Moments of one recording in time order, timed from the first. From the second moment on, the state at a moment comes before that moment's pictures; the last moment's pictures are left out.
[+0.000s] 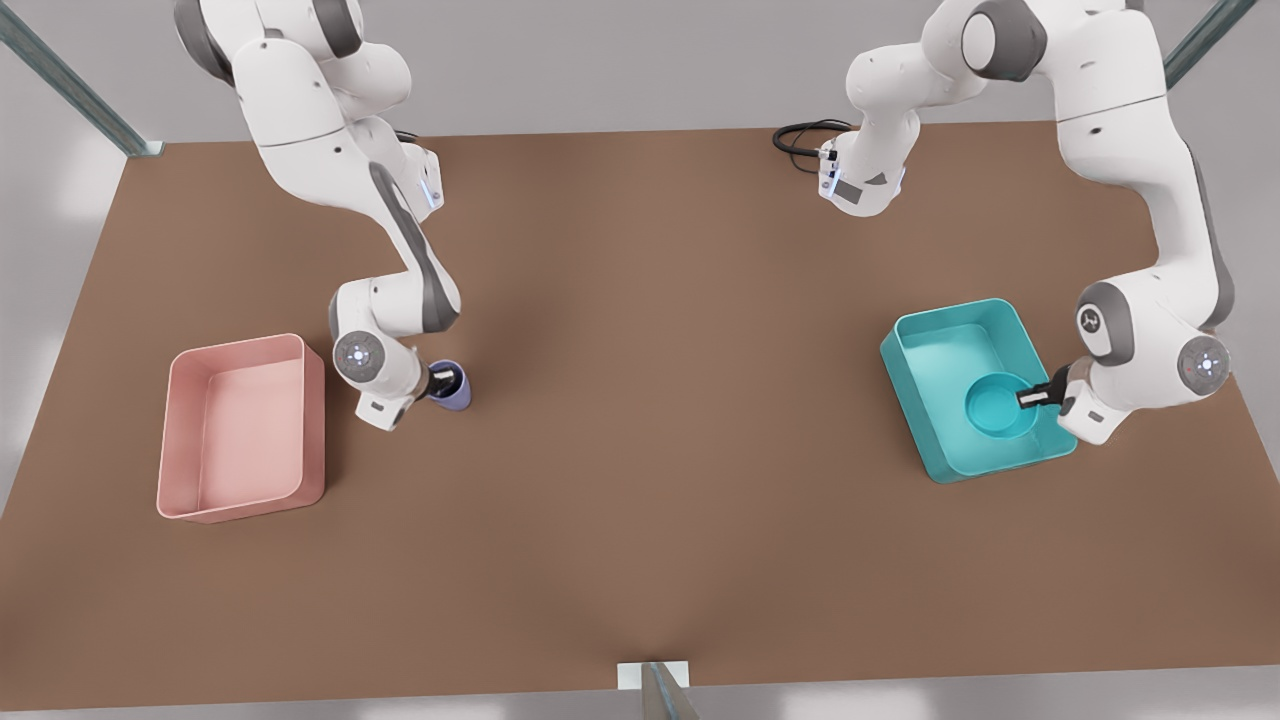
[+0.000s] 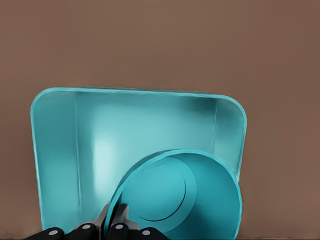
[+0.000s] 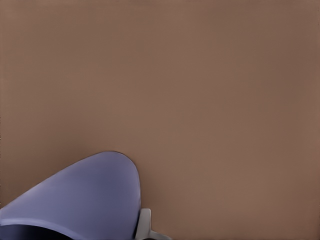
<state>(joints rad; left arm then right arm) 0.10 0.38 0.14 -1.82 -0.03 1.93 0.04 0.40 0.32 -0.15 -2.18 0.11 2.31 -0.14</state>
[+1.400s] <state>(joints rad) -0.13 0.26 -0.04 -1.27 0.08 1.28 0.07 -0.13 0.46 -0.23 -1.73 0.10 2.06 -0.59</state>
